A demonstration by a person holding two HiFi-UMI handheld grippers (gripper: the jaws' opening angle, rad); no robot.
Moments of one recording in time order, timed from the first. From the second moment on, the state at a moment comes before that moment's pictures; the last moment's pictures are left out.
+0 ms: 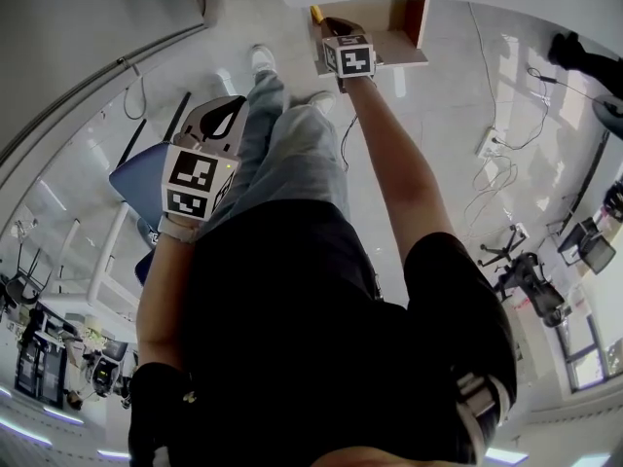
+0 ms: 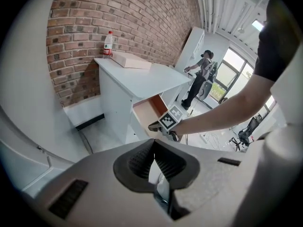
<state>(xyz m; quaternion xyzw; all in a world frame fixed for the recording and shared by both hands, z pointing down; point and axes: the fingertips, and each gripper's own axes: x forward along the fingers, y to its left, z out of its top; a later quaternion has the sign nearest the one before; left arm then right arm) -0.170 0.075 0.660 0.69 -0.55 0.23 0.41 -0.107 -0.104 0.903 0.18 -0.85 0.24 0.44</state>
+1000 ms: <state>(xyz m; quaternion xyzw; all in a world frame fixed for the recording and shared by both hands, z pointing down) -0.162 0.033 0.569 0.71 -0.58 0.17 0.35 -0.064 -0.077 0.647 0.21 -0.91 0.21 0.31</state>
